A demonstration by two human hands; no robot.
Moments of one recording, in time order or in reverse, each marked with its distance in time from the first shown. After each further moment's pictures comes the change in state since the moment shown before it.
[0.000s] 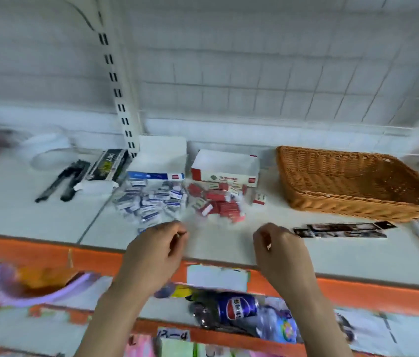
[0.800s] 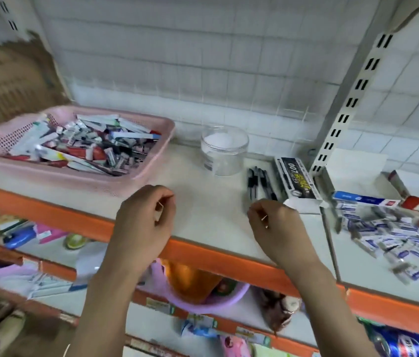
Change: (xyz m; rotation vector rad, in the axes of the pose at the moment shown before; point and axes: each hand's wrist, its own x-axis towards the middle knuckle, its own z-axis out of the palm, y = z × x) left_hand -0.030 -0.381 -0.228 -0.106 0.352 -0.086; right_hand 0.029 -0.379 0.239 0.095 -0.121 -0.232
